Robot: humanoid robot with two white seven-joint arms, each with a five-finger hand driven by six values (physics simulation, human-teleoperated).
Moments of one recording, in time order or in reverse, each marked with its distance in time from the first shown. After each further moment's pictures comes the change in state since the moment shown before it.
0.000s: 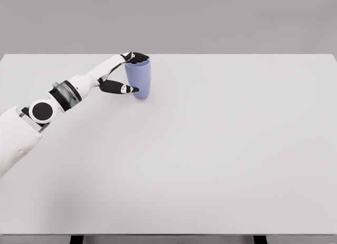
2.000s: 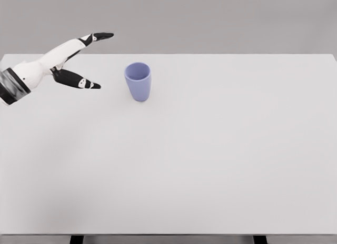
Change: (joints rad) left arm 0.020 0.328 0.051 -0.300 0.018 -0.002 0.006; right arm 0.000 0.000 0.000 0.000 0.000 0.000 0.000
